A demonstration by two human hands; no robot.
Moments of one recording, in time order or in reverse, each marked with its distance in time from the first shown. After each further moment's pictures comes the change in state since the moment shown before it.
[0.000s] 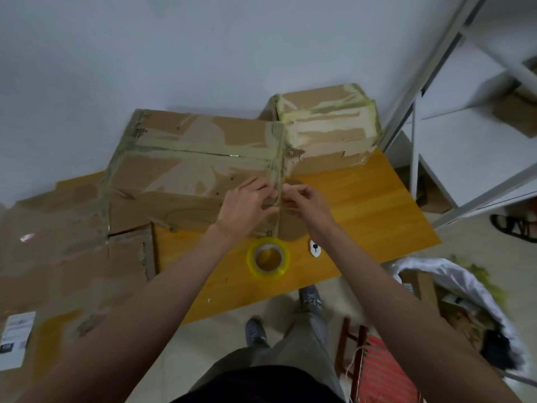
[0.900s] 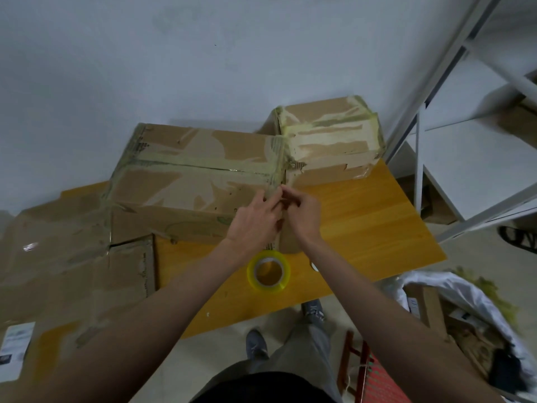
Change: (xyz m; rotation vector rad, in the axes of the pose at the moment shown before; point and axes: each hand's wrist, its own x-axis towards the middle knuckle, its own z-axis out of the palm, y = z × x) left_hand 0.011 0.027 0.000 0.416 -0.309 0.009; right_hand 0.022 -0.009 0.028 -0.495 0.234 -0.251
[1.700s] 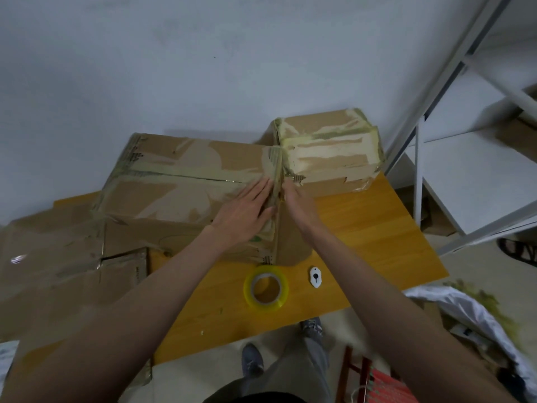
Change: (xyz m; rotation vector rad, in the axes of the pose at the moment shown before) left_hand 0.043 -0.052 0.015 -0.456 -0.127 -0.020; right_hand 0.040 -0.036 -0.010 0.063 -0.249 0.157
